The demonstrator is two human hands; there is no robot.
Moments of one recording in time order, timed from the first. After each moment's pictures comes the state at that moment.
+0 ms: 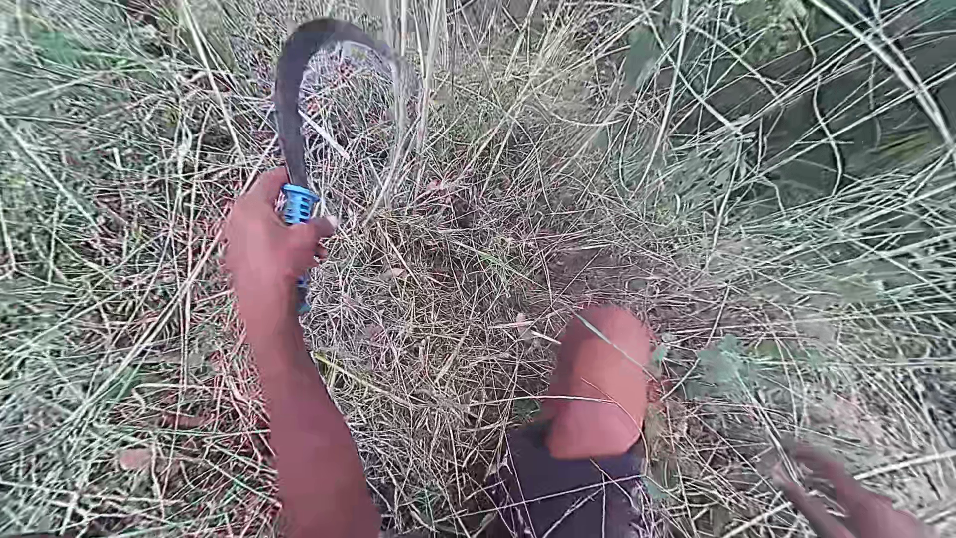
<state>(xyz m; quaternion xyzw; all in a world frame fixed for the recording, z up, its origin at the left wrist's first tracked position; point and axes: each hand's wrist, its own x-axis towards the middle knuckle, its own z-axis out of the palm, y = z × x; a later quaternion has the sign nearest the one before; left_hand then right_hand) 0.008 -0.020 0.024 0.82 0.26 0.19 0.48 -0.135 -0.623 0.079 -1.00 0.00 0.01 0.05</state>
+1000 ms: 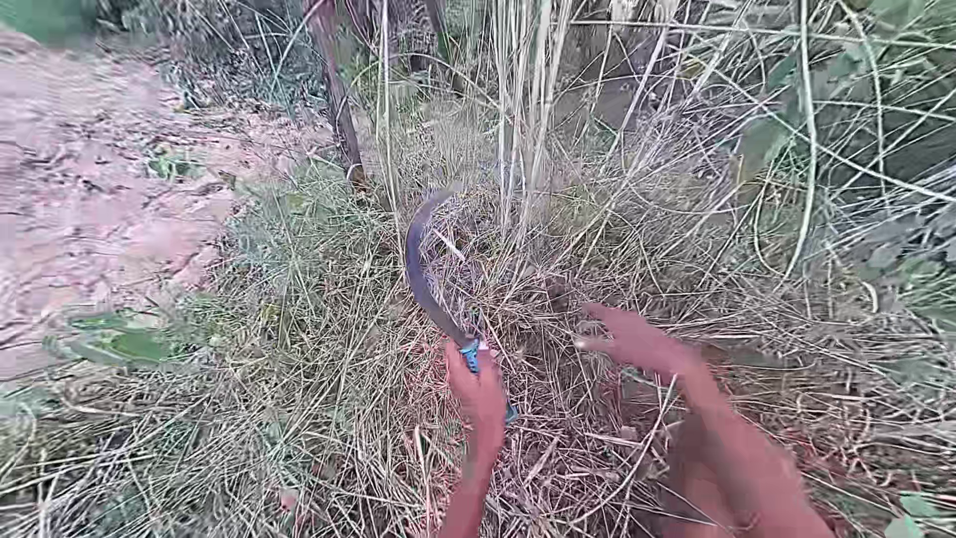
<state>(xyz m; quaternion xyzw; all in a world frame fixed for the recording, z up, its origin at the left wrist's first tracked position) 0.029 -0.132 -0.047 0.60 0.28 0.41 0.63 0.183 -0.310 0.027 -0.92 -0.32 0.17 0.15</state>
